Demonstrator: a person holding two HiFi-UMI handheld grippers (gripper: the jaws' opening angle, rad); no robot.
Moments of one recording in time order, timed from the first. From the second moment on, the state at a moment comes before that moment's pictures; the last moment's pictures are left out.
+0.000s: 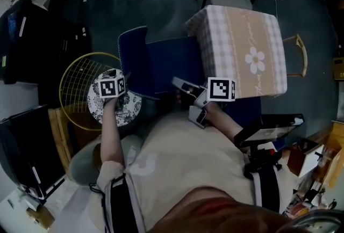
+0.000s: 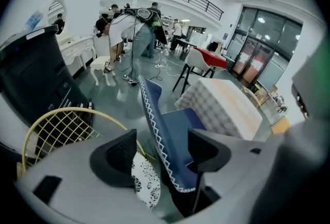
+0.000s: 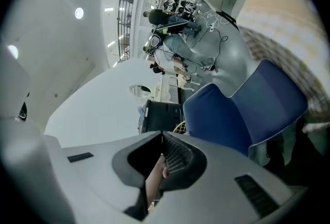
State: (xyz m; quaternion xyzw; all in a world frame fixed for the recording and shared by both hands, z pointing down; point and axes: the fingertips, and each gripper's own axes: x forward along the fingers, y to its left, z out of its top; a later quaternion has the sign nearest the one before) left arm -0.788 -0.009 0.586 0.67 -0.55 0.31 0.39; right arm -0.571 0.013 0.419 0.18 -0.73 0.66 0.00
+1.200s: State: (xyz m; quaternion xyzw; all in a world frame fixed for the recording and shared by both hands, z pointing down) left arm -0.769 -0.023 0.667 0.62 -0.50 0.34 0.51; right arm -0.542 -0.013 0.431 0.20 -0.72 0.67 0.01
